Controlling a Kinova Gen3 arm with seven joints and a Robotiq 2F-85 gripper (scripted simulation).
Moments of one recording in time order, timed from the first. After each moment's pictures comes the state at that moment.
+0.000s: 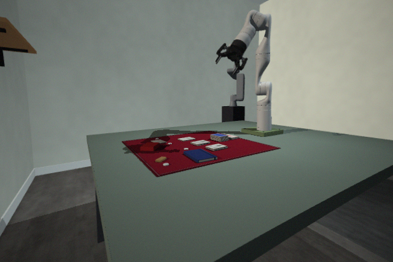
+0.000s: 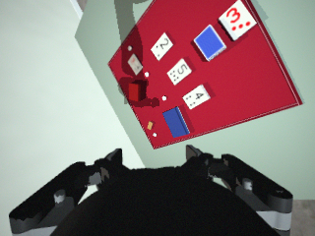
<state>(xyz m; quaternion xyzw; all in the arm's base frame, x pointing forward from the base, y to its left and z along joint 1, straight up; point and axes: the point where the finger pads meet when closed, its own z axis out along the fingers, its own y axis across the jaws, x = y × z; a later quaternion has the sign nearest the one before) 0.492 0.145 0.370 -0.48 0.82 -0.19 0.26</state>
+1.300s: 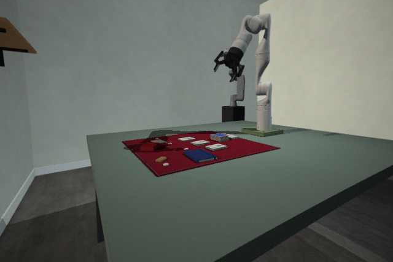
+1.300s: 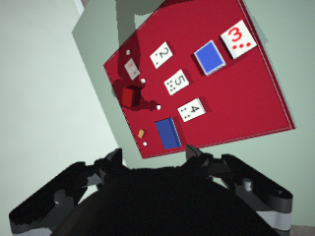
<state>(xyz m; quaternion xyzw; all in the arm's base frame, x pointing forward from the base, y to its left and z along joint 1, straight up) 0.488 0.129 0.335 -0.52 0.80 -0.19 0.22</state>
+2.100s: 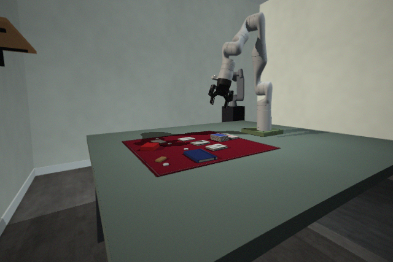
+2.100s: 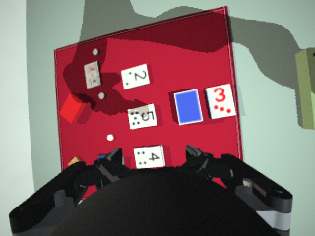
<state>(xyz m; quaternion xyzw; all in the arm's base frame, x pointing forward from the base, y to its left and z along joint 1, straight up) 0.446 0.044 0.187 -0.67 0.73 -0.11 0.06</state>
